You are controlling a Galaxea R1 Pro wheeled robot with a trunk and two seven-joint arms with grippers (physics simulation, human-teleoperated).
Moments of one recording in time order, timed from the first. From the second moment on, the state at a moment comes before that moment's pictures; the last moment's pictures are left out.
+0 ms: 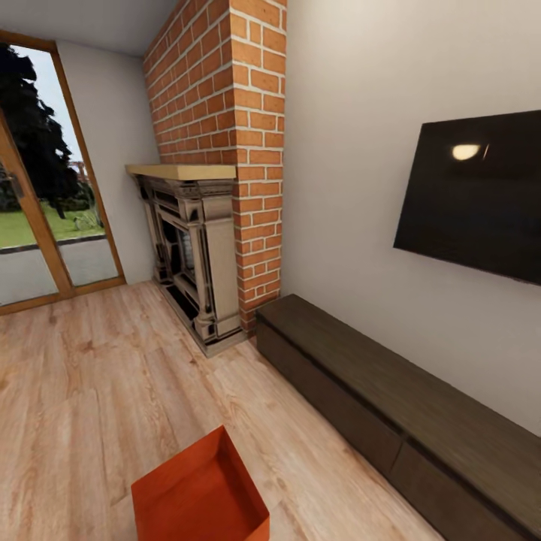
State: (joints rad) left arm 0.00 0.01 0.01 -0.02 0.05 -0.01 -0.02; right arm -0.20 -0.01 0.55 0.03 -0.33 -0.06 -0.01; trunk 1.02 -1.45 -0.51
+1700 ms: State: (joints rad) left arm 0.00 0.01 0.01 -0.02 0.05 -0.01 -0.02; right arm -0.20 -0.01 0.55 0.03 -0.33 -0.06 -0.01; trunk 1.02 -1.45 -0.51
